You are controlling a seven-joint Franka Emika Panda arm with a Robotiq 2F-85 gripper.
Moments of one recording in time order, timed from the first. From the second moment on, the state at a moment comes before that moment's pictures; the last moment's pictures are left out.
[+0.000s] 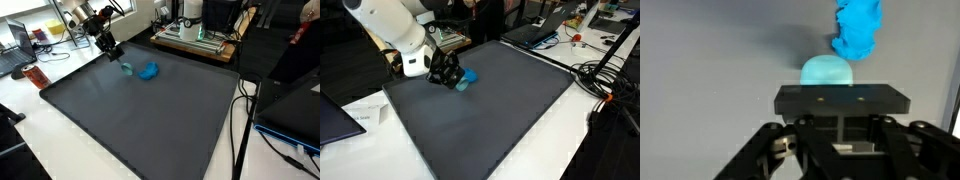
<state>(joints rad) -0.33 0.46 -0.14 -1.88 0.51 1.98 -0.81</state>
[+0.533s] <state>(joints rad) -0.22 0.27 -0.12 -1.99 0.27 2.00 -0.56</state>
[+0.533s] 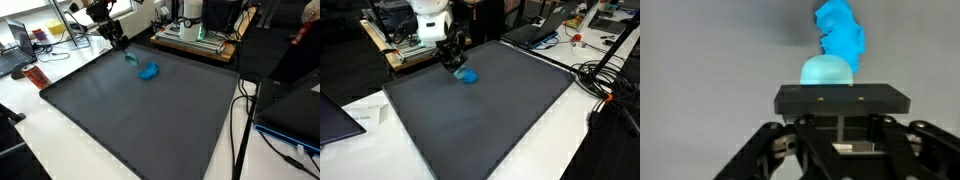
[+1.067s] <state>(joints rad) -0.08 0.25 -0.06 -1.97 0.09 1.98 -0.28</state>
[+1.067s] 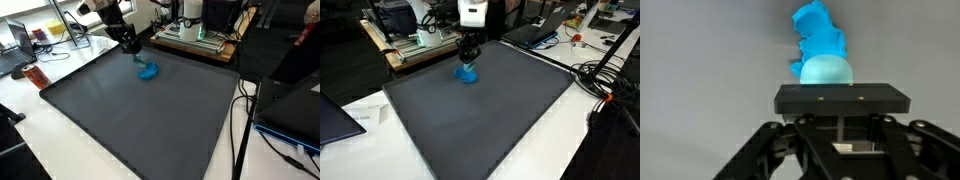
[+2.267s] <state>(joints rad) 0.10 0.36 -0.01 -1.85 -0.24 1.91 0.07</state>
